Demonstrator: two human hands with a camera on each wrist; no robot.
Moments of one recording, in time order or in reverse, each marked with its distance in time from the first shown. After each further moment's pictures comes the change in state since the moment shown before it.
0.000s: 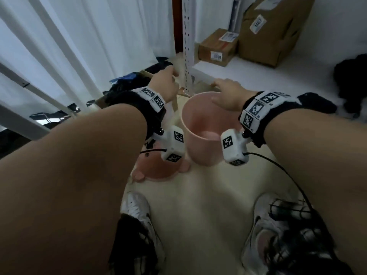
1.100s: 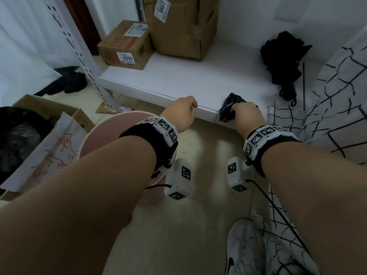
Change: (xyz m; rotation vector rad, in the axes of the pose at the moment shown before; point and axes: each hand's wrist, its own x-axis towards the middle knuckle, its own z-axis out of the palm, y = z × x) left_hand 0.109 0.147 0.232 -0.018 -0.389 0.384; right_hand 0.011 0.271 0.038 -0.149 -0.024 0.576
